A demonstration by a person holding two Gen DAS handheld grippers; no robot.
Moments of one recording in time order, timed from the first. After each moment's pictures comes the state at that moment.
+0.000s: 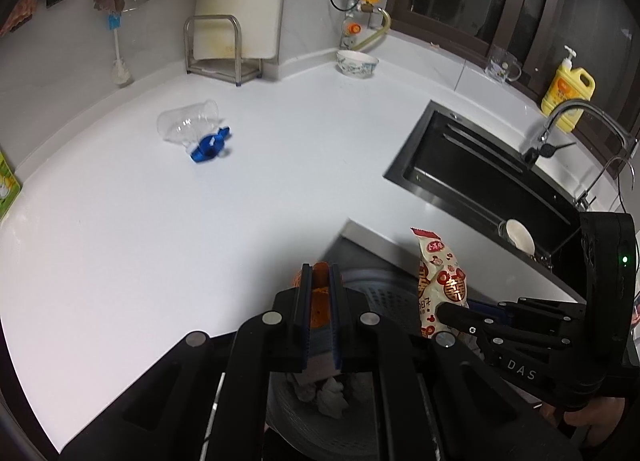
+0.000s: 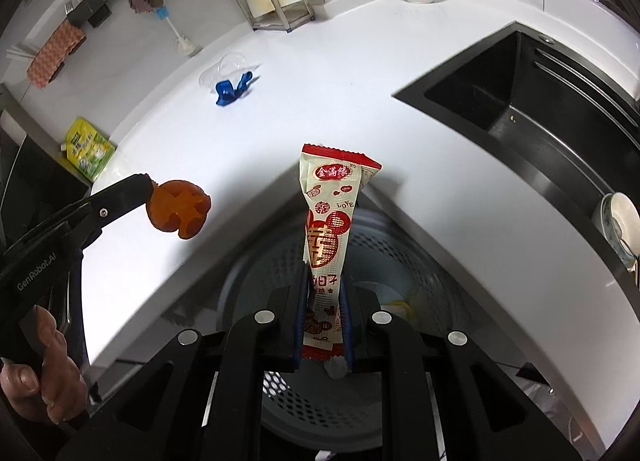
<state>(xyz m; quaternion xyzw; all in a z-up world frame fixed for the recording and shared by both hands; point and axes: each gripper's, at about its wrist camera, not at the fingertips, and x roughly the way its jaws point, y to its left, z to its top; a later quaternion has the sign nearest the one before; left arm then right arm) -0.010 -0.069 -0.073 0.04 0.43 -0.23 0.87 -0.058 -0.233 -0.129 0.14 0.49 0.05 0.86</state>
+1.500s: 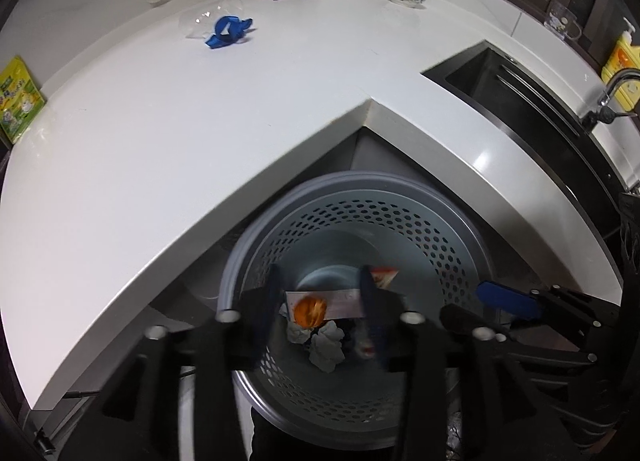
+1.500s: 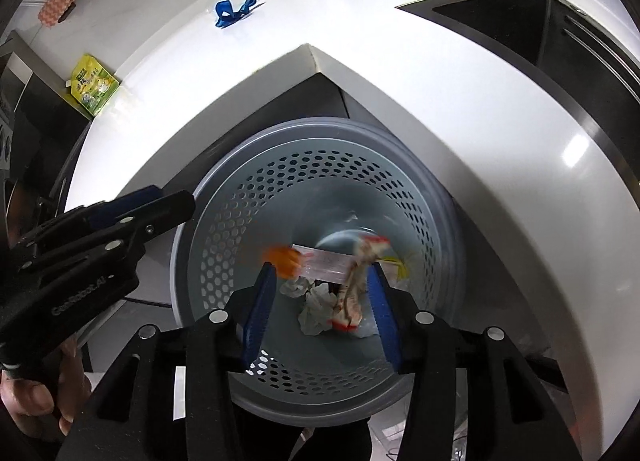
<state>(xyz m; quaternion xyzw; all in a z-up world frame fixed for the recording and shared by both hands) -0.043 -0.098 -0.160 0.04 0.51 -0.12 0.85 -0.077 -0.249 -0.193 0.10 0.54 0.10 0.83</state>
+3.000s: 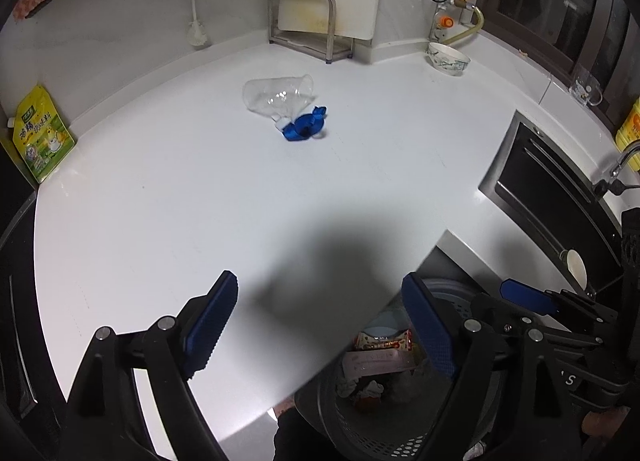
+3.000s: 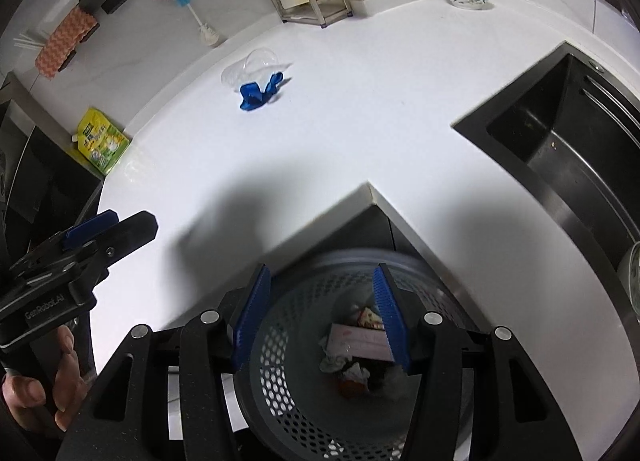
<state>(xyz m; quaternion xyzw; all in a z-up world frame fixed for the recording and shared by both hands) 0.040 -0.025 -0.082 0.02 0.47 -0.10 0.88 0.010 -0.208 -0.126 0.13 0.49 0.10 0.86</state>
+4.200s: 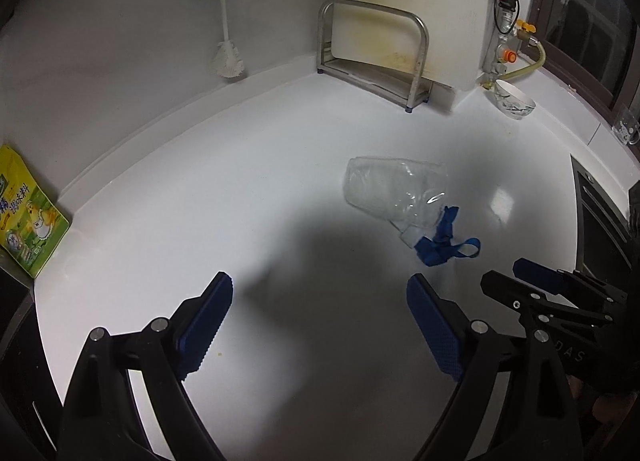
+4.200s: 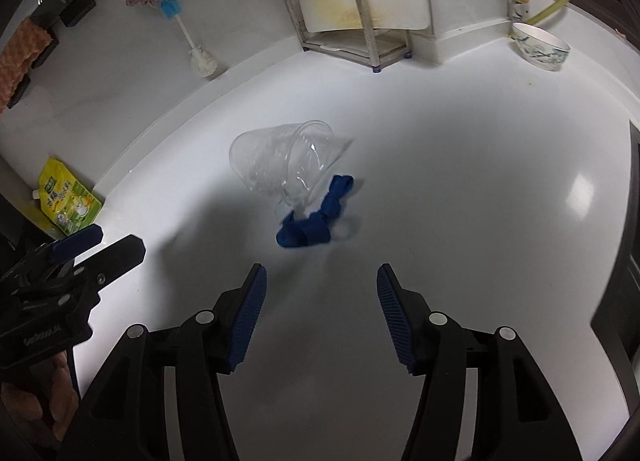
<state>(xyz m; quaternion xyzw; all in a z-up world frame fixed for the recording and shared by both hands) 0.219 0.079 -0.088 0.04 0.45 -0.10 0.89 0.198 -0.105 -0.121 0.11 0.46 0.07 0.88</state>
